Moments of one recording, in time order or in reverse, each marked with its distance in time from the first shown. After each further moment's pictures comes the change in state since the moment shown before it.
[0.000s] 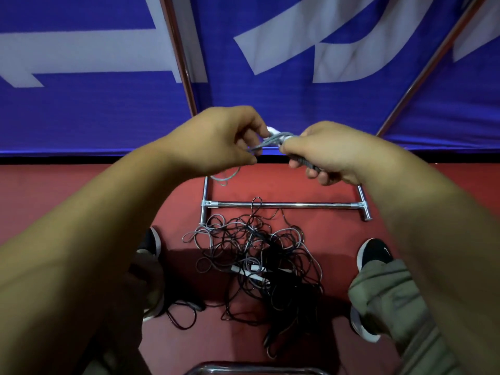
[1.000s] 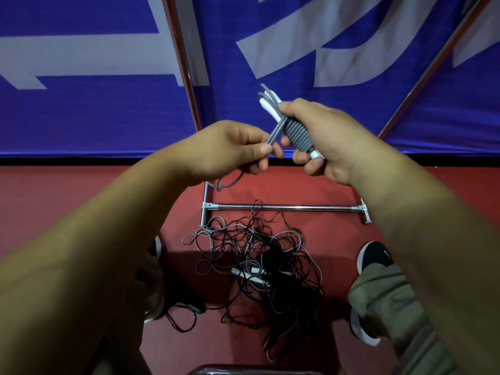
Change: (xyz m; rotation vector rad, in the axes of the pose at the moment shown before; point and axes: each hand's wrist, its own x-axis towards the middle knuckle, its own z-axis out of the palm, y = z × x) left_hand 0.005 -0.009 0.012 -0.399 -0.161 -0.006; right_hand -0.003 -0.016 0.002 0.490 0.037 -0.103
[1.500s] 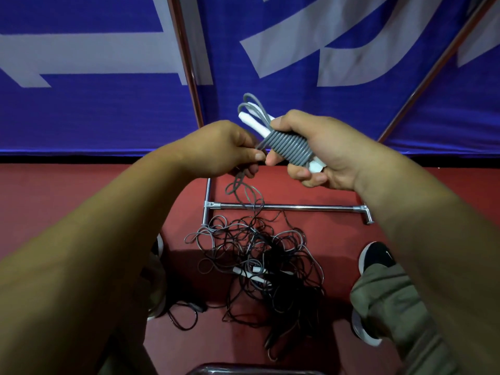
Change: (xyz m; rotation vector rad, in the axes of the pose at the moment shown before) left_hand 0.002 -0.004 -0.007 0.266 0.075 -0.116; right_hand -0.017 0.000 0.008 0.010 -0.291 0.022
